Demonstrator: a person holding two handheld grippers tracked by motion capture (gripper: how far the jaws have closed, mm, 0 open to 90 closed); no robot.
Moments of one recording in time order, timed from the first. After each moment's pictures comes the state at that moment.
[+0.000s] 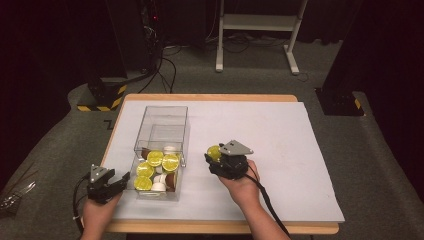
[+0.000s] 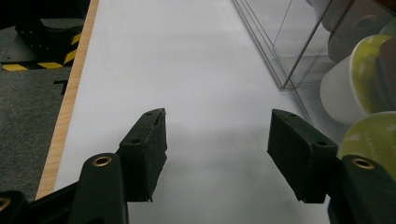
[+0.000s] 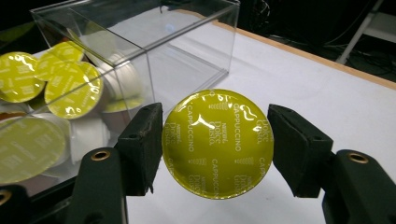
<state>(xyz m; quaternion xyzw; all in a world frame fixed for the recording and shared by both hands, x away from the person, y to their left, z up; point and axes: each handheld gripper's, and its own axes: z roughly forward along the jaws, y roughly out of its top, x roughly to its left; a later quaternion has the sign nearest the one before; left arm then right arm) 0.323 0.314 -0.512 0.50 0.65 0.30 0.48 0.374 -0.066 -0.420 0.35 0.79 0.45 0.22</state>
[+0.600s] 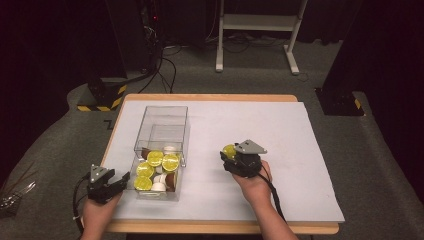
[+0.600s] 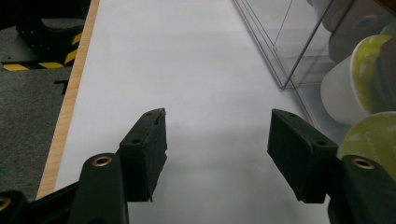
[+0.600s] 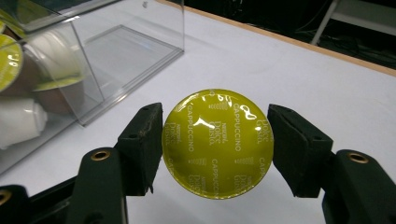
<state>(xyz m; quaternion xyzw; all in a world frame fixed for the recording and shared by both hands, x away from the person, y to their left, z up) 0.323 0.313 -0.513 0.50 0.65 0.30 0.48 0.387 -0.103 -0.436 0.39 0.78 0.43 0.24</state>
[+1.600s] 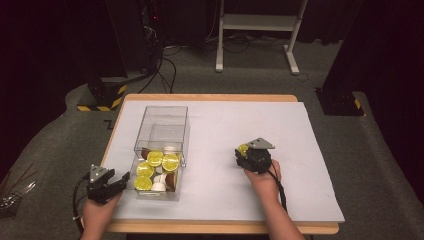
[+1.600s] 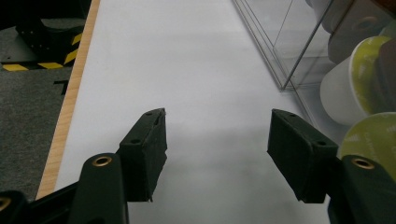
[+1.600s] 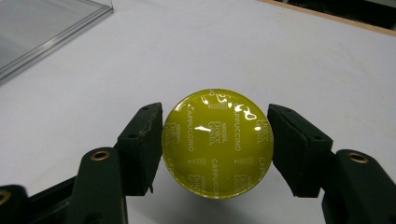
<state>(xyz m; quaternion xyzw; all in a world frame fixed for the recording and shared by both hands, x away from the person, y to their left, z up) 0.323 0.315 -0.512 0.51 0.65 0.30 0.48 0.420 -0.137 -0.471 0.45 0.77 0.37 0.26</state>
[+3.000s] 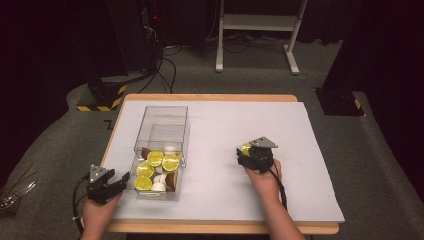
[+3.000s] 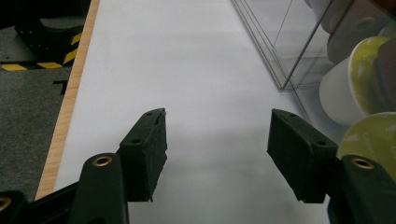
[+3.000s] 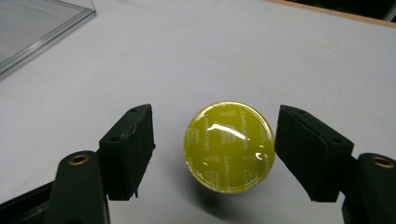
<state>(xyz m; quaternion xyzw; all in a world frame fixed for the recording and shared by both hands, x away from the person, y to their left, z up) 0.322 0.315 -0.512 0.51 0.65 0.29 0.48 0.424 -0.143 -0.472 0.47 0.75 0.38 0.26</state>
